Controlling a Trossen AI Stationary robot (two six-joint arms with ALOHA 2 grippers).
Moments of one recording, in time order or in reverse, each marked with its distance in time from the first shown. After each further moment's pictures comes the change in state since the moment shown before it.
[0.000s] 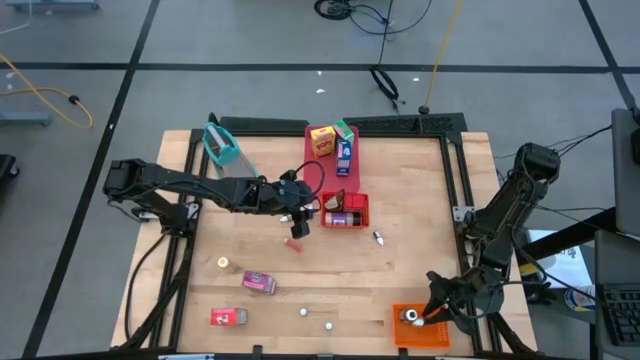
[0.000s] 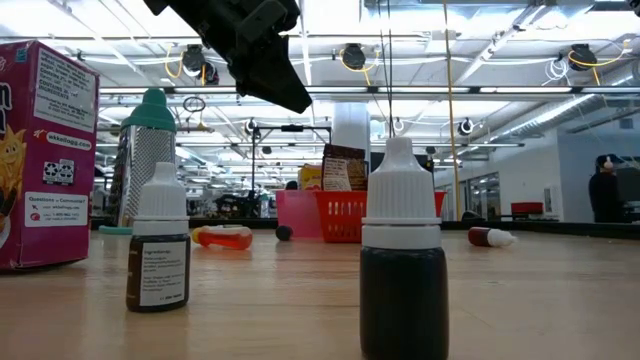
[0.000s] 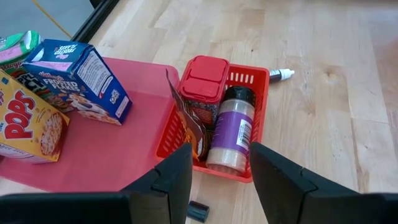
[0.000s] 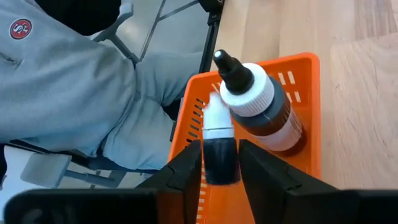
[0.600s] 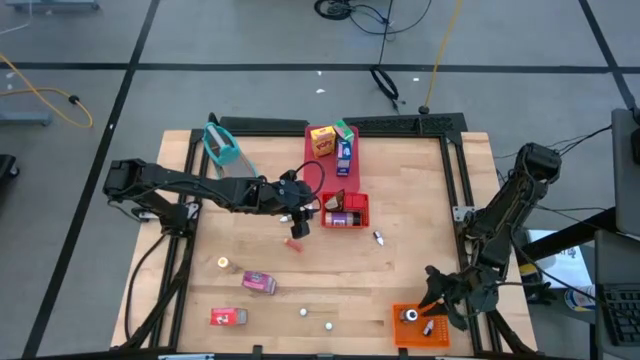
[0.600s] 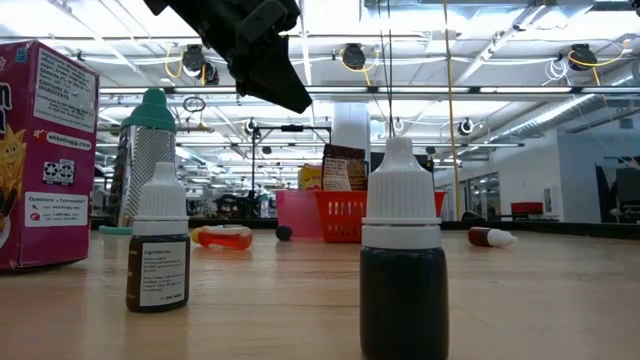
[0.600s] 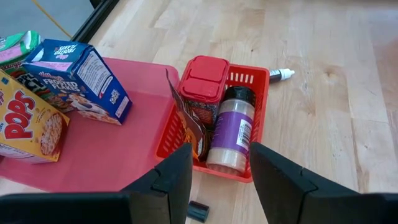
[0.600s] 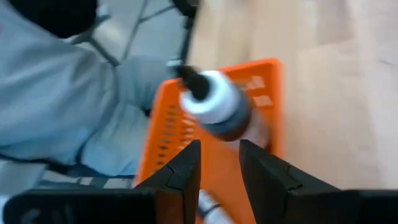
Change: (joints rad) left arm 0.000 0.000 0.000 0.000 0.000 0.000; right arm -0.035 -0.006 0.000 -0.078 0.027 0.014
